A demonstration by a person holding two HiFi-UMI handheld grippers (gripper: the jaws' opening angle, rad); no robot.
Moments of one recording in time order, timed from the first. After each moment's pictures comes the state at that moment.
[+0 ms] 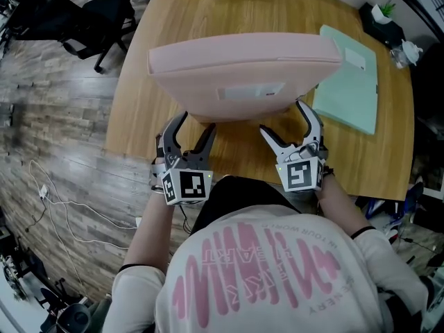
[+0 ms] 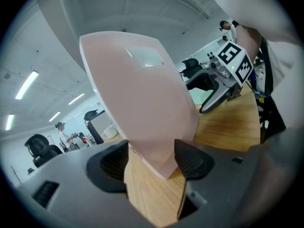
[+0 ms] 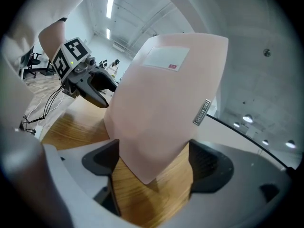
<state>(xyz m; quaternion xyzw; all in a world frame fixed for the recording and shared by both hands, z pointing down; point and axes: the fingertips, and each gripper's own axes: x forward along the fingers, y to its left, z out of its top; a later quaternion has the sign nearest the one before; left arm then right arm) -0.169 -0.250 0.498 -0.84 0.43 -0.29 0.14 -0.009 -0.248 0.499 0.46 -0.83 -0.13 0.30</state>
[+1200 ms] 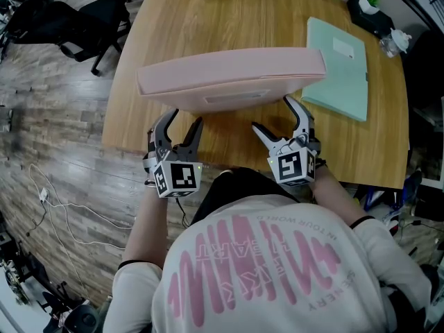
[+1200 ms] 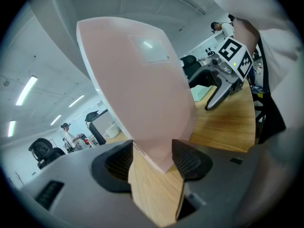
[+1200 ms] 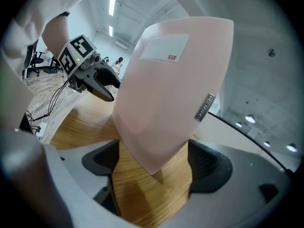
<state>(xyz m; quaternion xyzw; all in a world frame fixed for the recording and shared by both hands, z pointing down) -0.176 -0.238 0.496 -0.83 0.43 -0.31 0.16 -0.006 -0.227 0.508 0.45 -0.82 -0.13 0.32</state>
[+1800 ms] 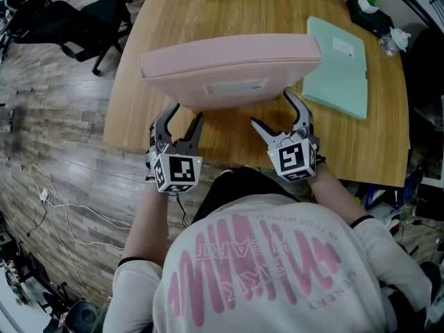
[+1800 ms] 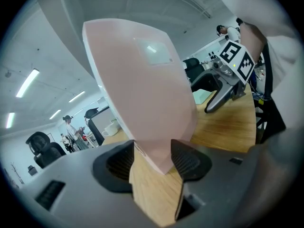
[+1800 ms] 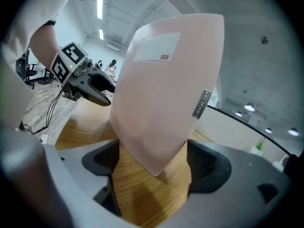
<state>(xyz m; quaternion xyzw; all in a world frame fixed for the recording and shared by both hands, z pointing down) -0.177 -0.243 0.496 -0.84 0.43 -0.29 0.13 -0.006 -0.233 0.507 0.46 -0.83 -0.08 0.30</state>
